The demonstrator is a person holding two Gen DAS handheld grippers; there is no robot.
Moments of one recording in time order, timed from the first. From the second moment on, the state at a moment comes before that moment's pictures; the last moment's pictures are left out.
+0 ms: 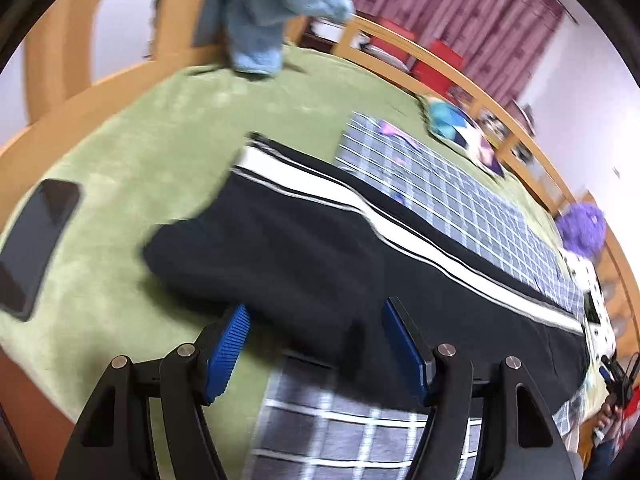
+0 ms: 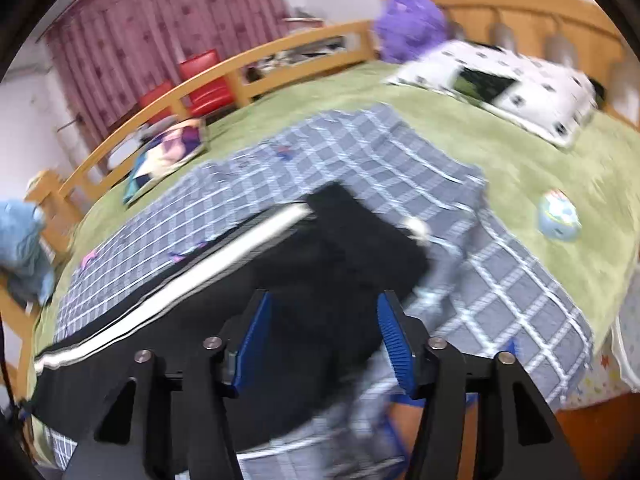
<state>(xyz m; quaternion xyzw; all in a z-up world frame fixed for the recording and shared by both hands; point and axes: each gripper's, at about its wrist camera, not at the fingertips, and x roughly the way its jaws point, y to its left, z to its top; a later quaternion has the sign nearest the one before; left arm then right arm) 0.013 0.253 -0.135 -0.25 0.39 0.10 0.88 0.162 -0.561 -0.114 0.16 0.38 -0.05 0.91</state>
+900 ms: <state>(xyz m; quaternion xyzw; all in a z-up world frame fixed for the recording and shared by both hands) 0.026 0.337 -0.205 -0.33 0.42 0.10 0.84 0.200 -0.355 -0.142 0.13 0.46 0.05 0.88</state>
